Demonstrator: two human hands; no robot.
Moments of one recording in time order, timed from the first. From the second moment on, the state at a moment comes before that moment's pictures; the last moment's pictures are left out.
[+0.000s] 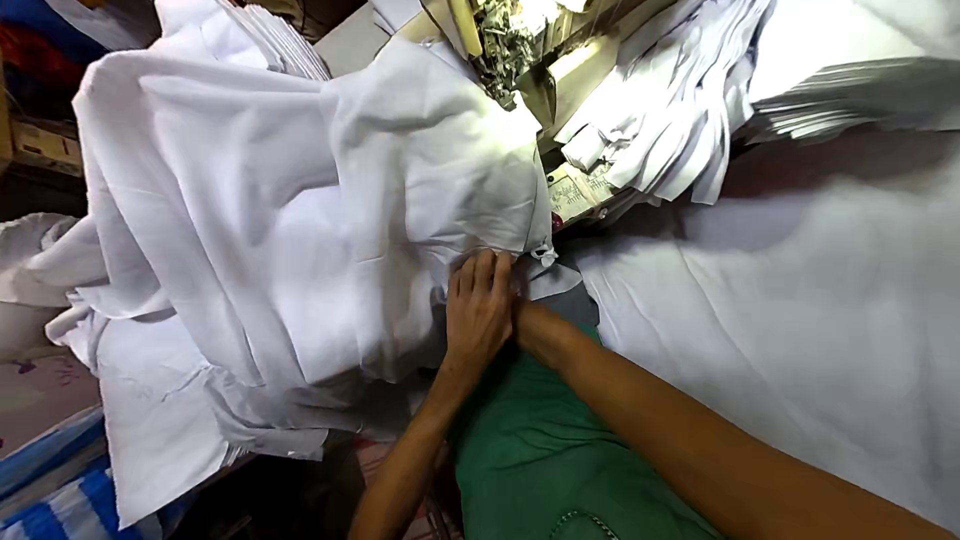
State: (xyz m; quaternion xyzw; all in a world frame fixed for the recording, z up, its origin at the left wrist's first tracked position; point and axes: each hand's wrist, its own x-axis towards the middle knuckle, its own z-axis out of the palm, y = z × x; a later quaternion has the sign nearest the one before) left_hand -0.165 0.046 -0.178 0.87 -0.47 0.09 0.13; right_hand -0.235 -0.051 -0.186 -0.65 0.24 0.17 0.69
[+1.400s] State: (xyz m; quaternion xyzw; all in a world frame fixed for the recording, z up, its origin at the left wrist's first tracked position) left_hand -0.148 0.028 -0.045 0.86 -0.38 0.23 0.26; right_hand -0.213 -0.167 -0.144 -0.85 0.19 -0.24 0.44
